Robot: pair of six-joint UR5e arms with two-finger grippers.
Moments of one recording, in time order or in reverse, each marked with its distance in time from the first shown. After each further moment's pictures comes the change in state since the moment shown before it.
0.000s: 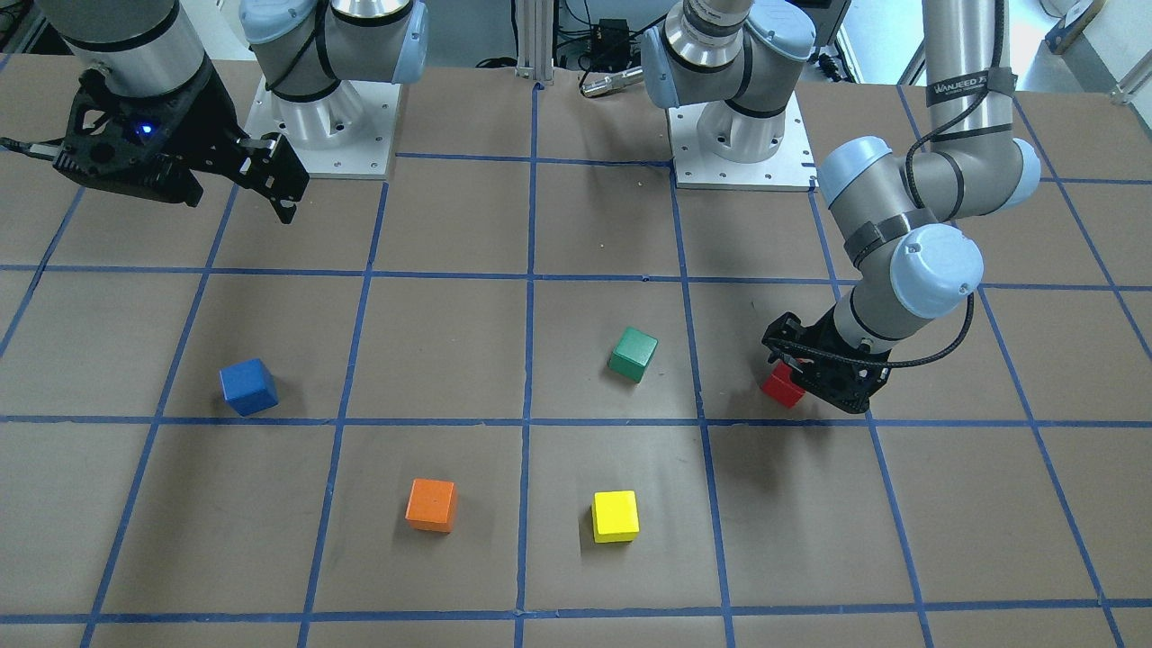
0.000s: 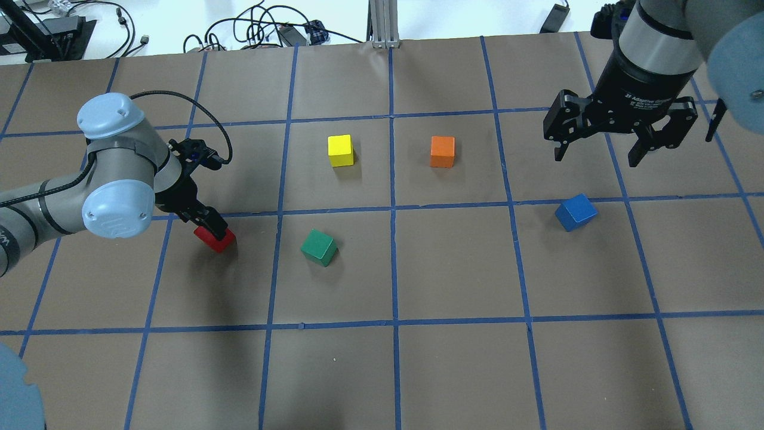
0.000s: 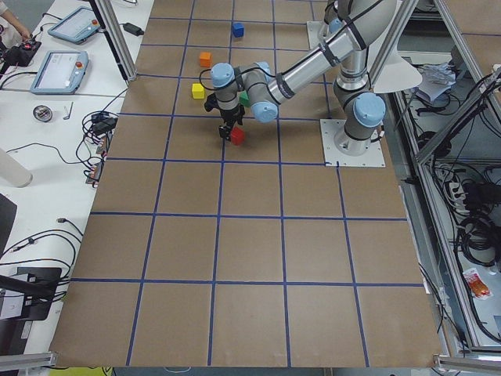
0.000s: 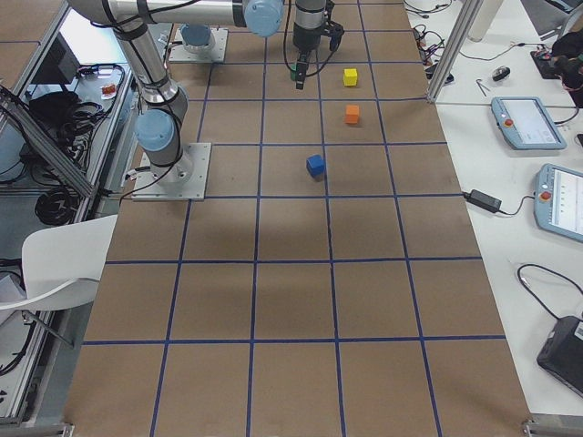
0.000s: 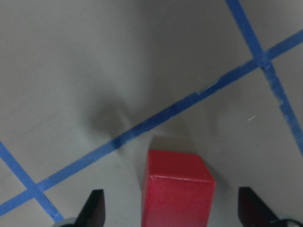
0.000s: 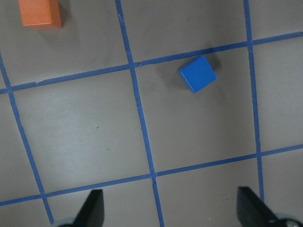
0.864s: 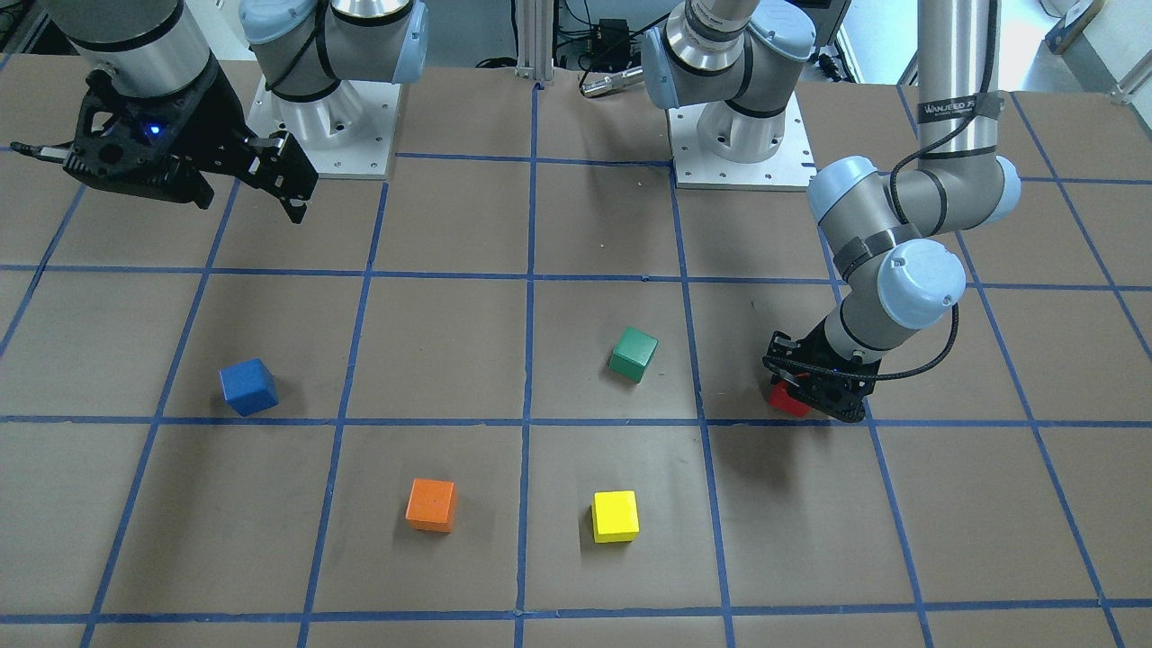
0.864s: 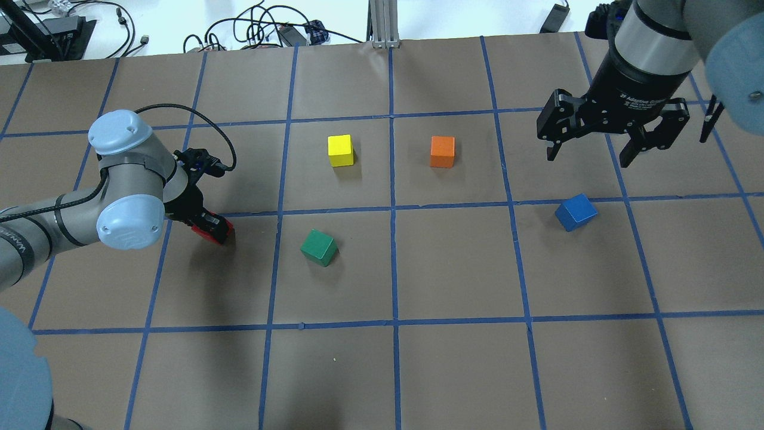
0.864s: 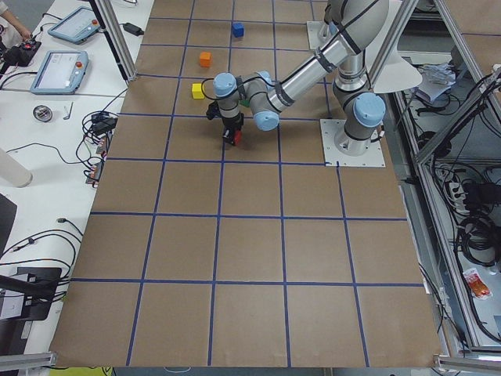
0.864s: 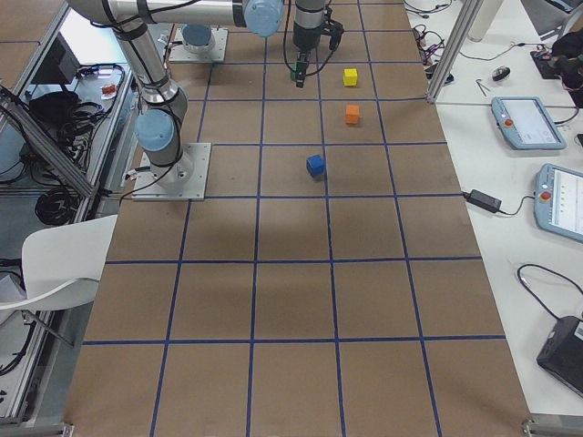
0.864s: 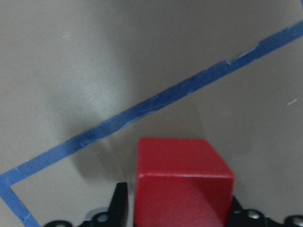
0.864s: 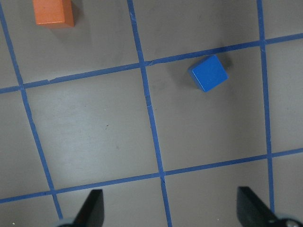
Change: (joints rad) left arm -0.008 -0.041 -0.024 0.117 -0.012 -0.066; right arm 0.002 0.000 0.003 -0.002 0.024 -0.007
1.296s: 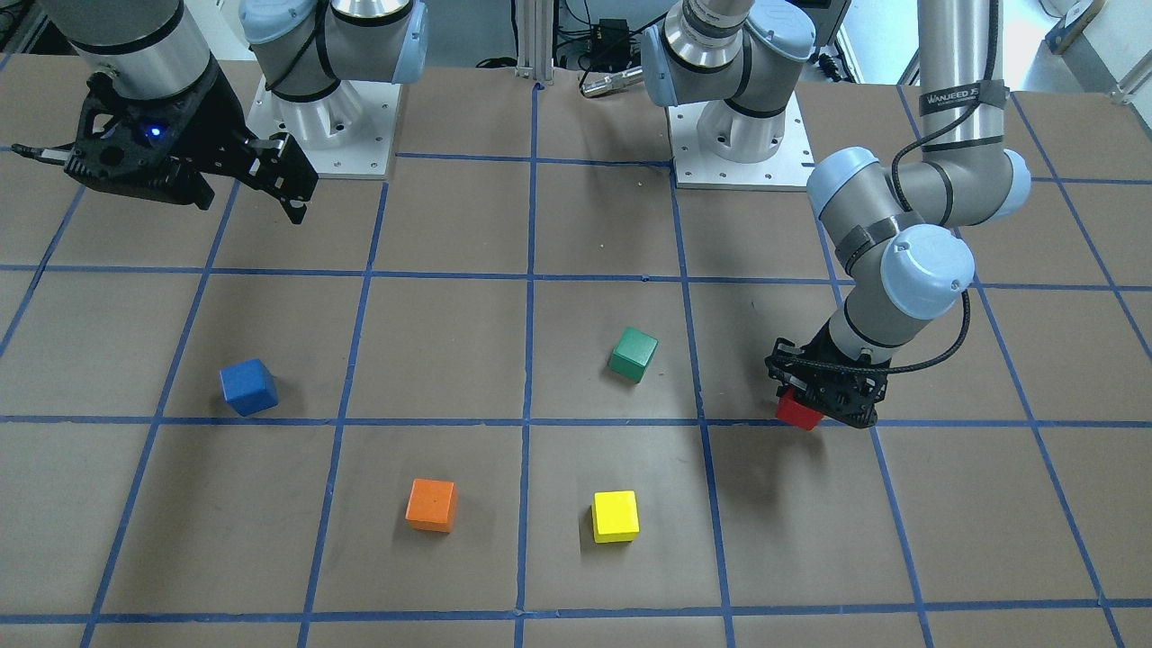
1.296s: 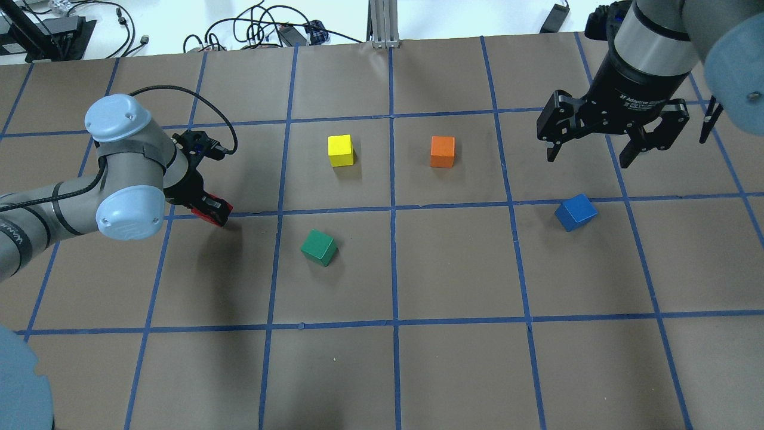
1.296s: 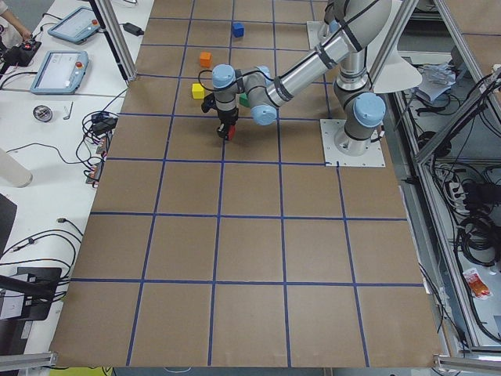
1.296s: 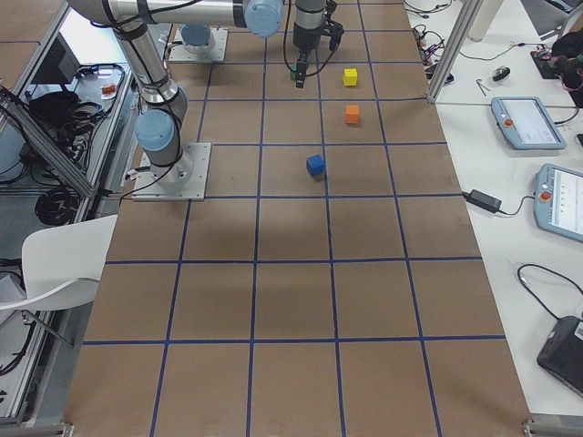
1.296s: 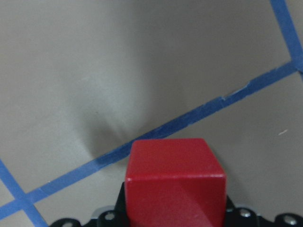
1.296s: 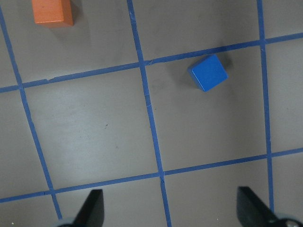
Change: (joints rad) left arm -0.034 0.023 0.064 -0.004 -0.007 -0.057; right arm 0.000 0.002 0.001 0.000 -0.001 -0.001
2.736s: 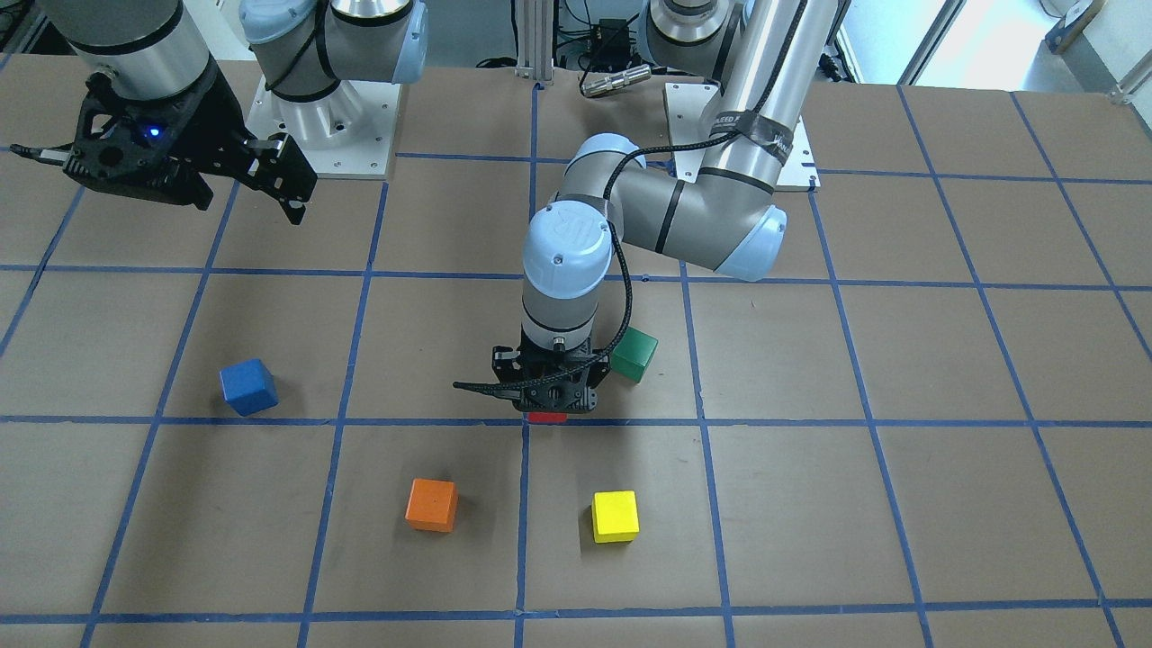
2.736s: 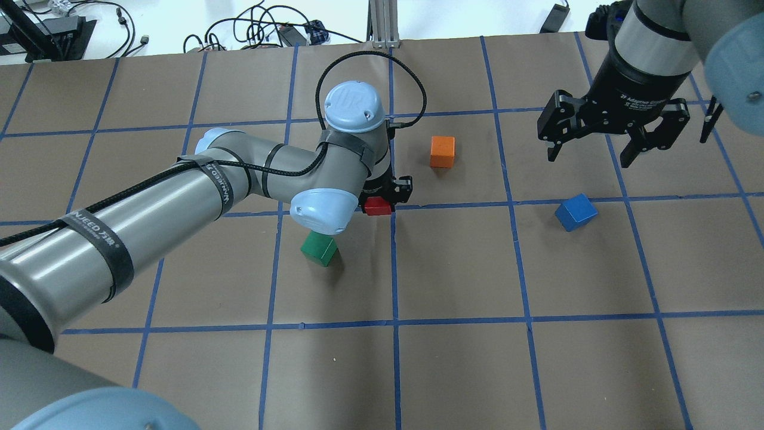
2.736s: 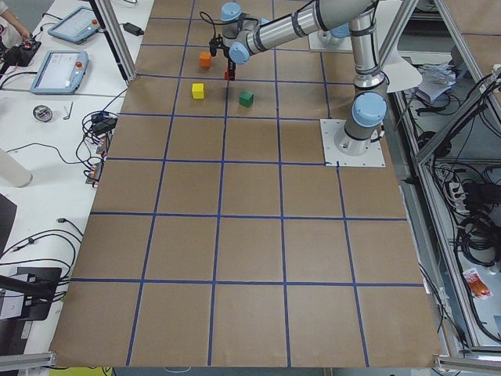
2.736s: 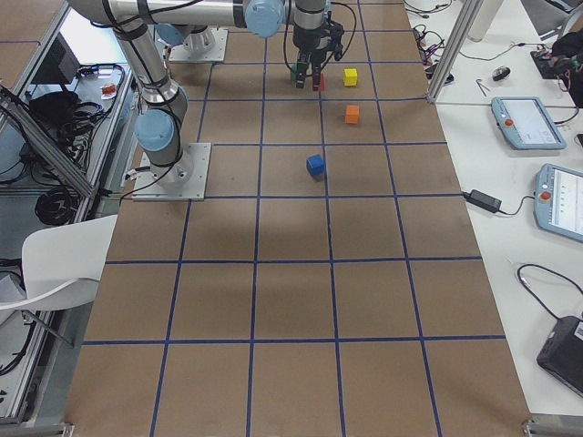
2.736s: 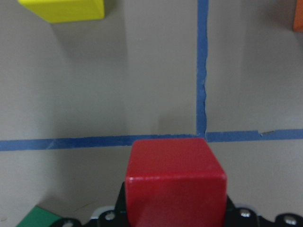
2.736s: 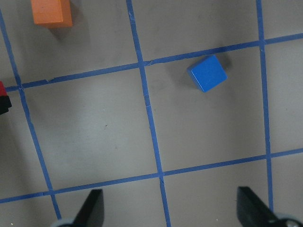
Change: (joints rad) left arm -0.581 -0.188 0.252 -0.034 -0.031 -1.012; right arm -0.001 0.000 0.000 -0.002 -0.002 -0.001
